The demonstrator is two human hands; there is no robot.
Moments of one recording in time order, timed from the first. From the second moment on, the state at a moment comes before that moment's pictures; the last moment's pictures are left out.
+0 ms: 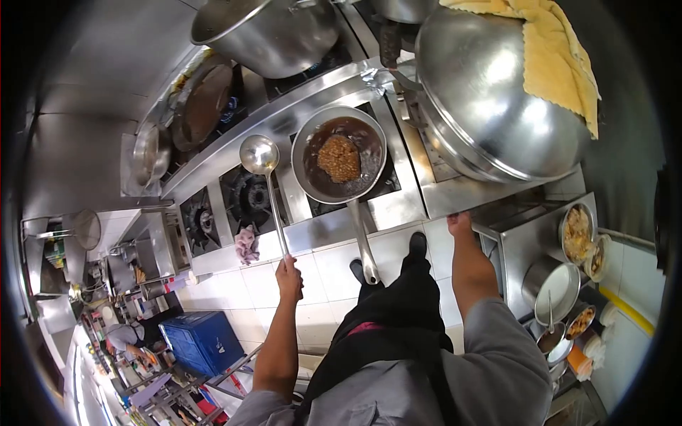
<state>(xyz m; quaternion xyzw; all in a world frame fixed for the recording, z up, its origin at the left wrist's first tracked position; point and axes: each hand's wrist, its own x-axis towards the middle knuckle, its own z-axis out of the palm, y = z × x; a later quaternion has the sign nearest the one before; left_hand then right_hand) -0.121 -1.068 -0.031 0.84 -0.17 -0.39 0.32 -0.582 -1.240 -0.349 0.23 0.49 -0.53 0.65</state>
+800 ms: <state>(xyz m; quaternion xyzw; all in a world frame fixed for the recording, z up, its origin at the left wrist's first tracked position) -0.094 -1.031 0.040 0.75 -0.55 -0.33 0.18 -0.583 -1.048 -0.233 0.01 0.69 -0.31 0.65</state>
